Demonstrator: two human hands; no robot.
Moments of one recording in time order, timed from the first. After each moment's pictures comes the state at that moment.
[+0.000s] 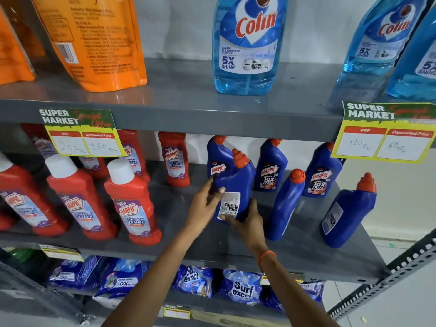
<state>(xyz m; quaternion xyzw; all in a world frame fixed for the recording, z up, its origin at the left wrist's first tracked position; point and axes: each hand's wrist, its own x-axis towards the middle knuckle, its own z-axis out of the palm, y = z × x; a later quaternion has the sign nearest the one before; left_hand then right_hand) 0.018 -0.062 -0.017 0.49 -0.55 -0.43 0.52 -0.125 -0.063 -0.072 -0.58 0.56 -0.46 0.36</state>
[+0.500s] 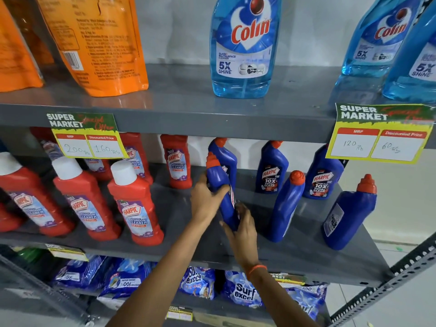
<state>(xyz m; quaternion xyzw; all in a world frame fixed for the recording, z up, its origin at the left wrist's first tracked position) 0.003 -0.068 0.008 0.60 -0.50 -0.28 0.56 -0.101 -0.039 -0.084 -0.63 0.54 -0.49 0.25</state>
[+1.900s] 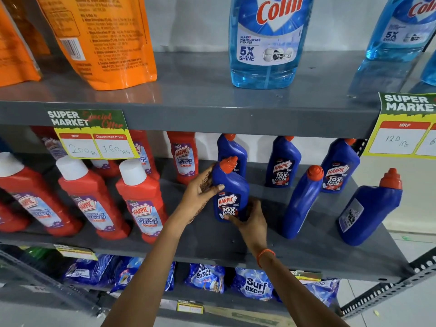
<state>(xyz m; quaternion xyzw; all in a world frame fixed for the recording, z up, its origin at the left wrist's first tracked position) 0.069 -0.086 -0.010 0.46 -0.58 -0.45 0.49 -0.094 -0.067 -0.091 -0.56 0.59 -0.47 0.33</state>
